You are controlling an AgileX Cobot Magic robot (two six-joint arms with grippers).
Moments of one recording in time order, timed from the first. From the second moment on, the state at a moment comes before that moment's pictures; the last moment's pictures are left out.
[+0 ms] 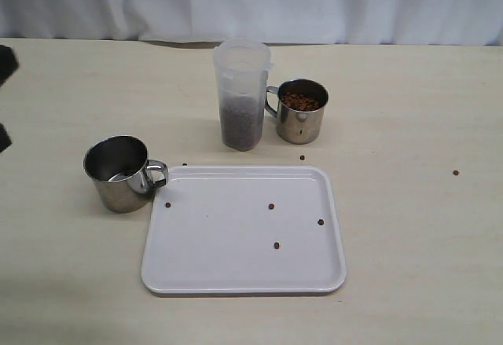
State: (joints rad) left arm 0.09 0.94 -0.25 0.84 -0.73 -0.69; right arm 0.02 0.00 0.00 -0.07 0.16 0.06
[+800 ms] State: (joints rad) left arm 0.04 0.05 0.00 0.21 -0.25 -0.35; right arm 0.02 0.00 0.00 -0.07 0.16 0.06
